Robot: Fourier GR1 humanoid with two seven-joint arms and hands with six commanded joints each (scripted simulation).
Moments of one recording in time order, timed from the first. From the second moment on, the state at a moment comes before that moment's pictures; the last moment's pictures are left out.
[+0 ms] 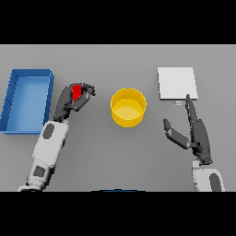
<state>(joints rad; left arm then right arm) -0.50 0.02 0.04 -0.92 -0.18 0.06 -0.14 0.10 -0.08 0.08 -1.69 0.21 -0.05 -0.09</state>
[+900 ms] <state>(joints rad) -0.56 0.12 -0.16 -1.14 -0.30 0.07 0.05 0.11 -0.09 0.10 -1.71 0.25 -0.06 -0.09</state>
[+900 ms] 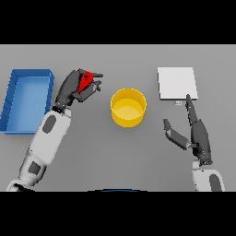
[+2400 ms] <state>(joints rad) -1.09 0.26 -0.94 -0.85 -0.99 -0.27 0.09 0.12 -0.05 0.08 -1.70 0.18 -0.05 -0.09</state>
